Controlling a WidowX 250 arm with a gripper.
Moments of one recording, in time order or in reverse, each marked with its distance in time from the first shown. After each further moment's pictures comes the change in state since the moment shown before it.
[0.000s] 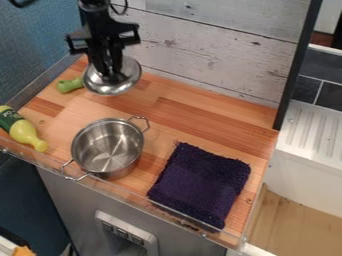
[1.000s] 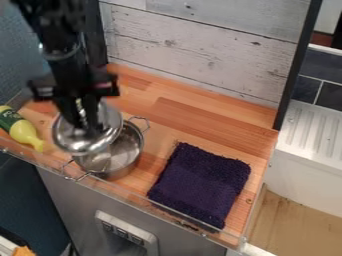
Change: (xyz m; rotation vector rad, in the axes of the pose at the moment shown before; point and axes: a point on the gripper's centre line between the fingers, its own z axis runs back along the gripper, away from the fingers) arm -0.105 0.040 0.012 0.031 0.051 -0.158
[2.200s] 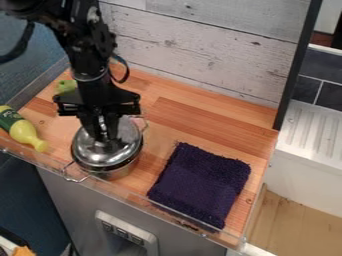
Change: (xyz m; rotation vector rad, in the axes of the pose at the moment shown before) arm 0.002 -0.025 -0.022 0.007 -0.001 -0.033
